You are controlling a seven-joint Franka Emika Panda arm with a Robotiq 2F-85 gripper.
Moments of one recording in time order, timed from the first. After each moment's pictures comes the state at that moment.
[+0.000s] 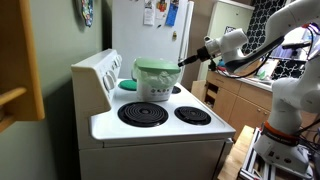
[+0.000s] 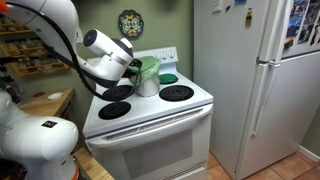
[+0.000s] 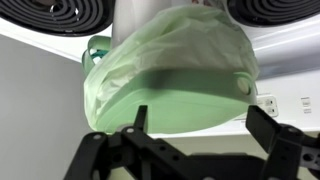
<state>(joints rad) 0.47 -0.40 -0.42 -2.62 -1.36 3.36 1.05</state>
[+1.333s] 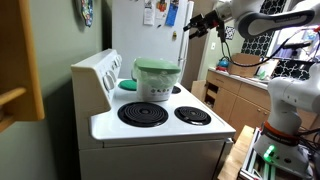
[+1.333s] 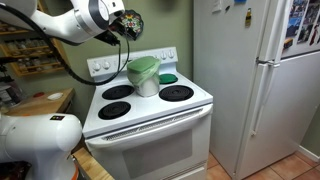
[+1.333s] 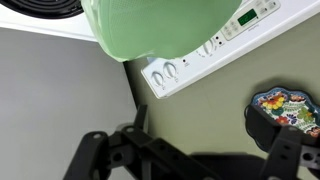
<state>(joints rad) 0.73 -0.74 -0.40 -2.49 -0.59 2.79 0.72</state>
